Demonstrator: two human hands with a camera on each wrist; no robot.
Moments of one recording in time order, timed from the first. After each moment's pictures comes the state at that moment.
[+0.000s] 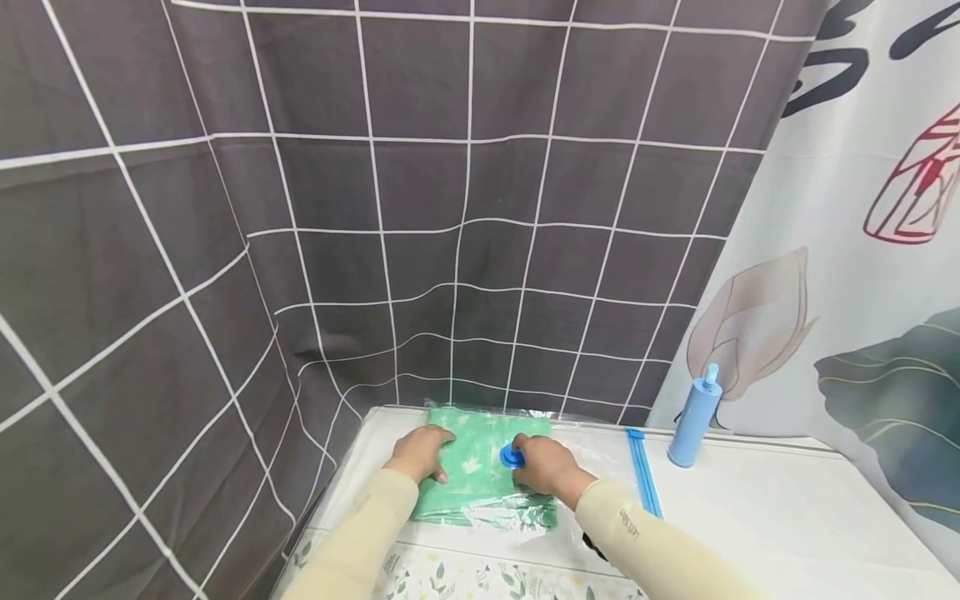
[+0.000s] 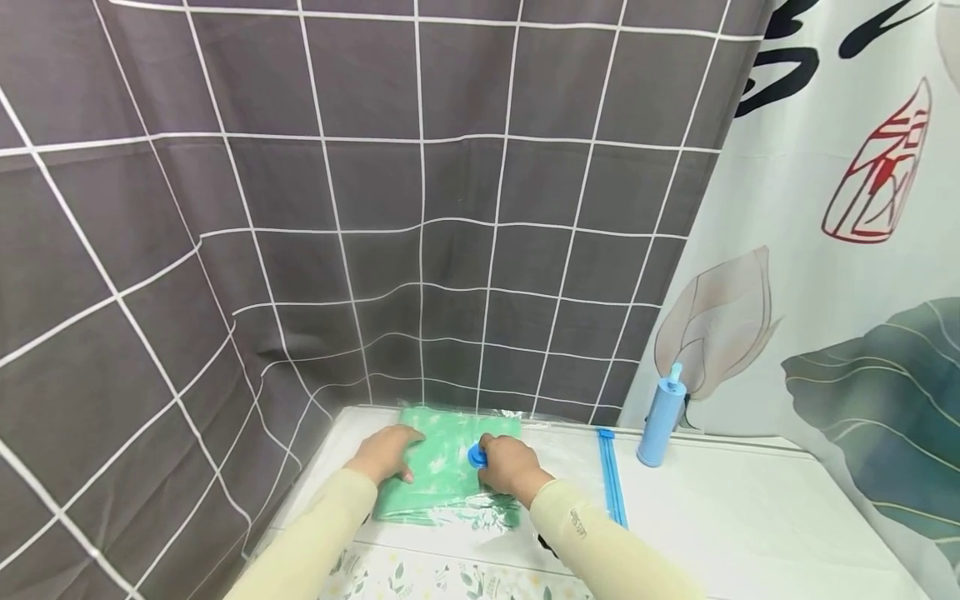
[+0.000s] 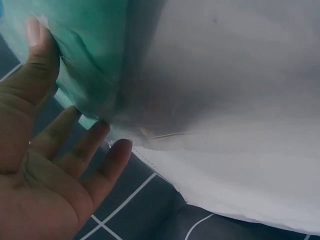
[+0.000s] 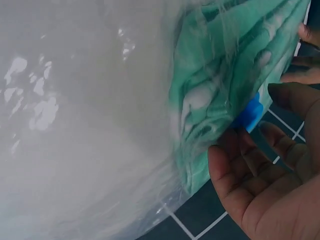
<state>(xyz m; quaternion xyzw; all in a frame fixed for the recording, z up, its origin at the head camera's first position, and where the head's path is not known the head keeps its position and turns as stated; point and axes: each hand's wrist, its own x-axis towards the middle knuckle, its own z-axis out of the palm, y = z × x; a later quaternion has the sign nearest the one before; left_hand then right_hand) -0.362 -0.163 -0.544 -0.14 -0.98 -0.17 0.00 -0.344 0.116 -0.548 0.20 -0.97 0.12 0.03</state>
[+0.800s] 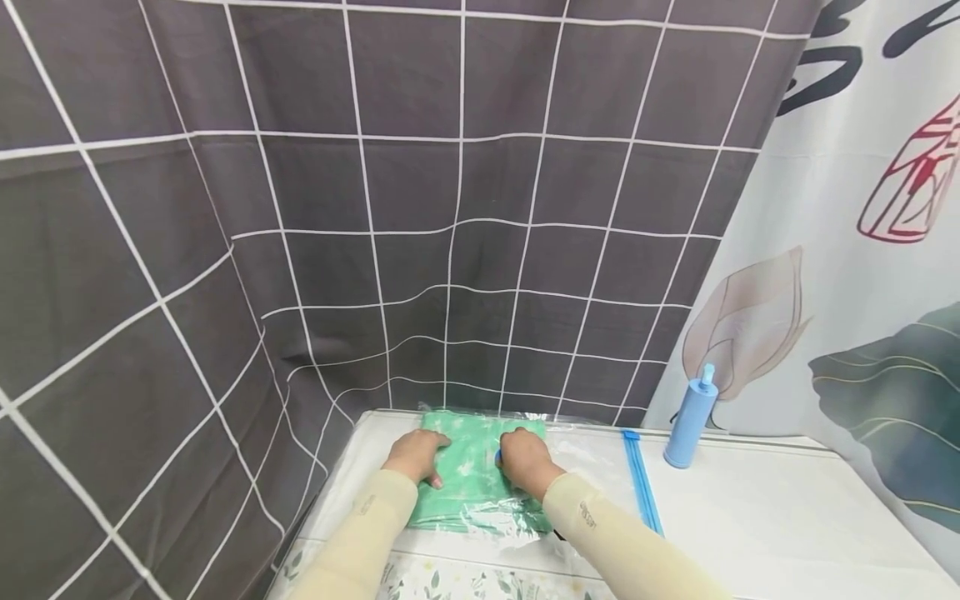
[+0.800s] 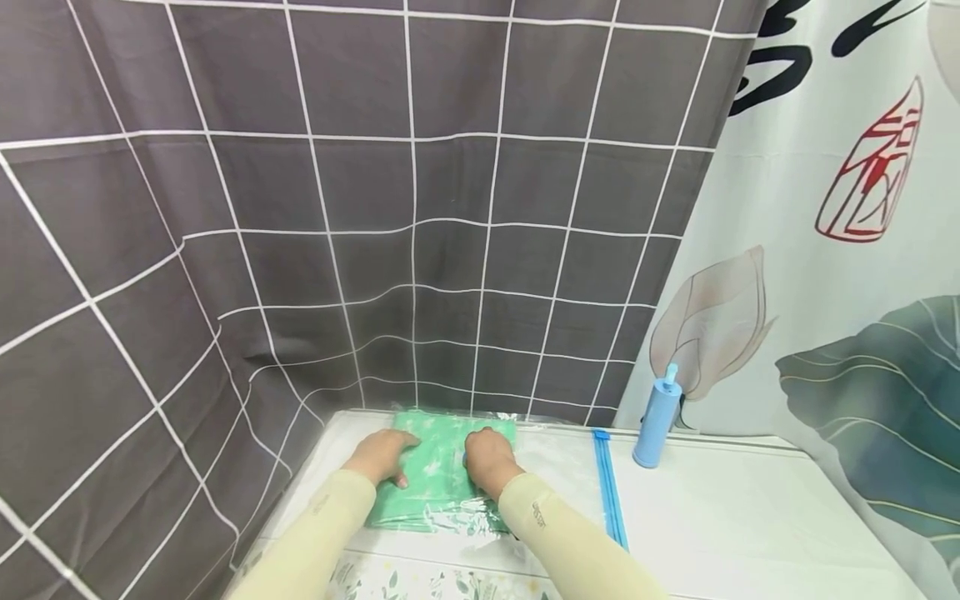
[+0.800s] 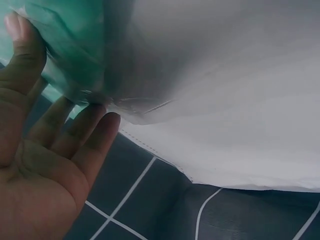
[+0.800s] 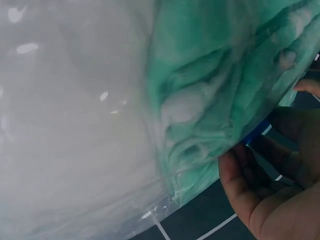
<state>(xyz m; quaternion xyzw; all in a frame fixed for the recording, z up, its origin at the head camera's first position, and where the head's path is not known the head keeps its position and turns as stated) -0.394 -0.168 -0.576 -0.16 -0.98 -0.13 0.00 -0.408 0.097 -0.616 0.19 -0.97 0.00 0.12</state>
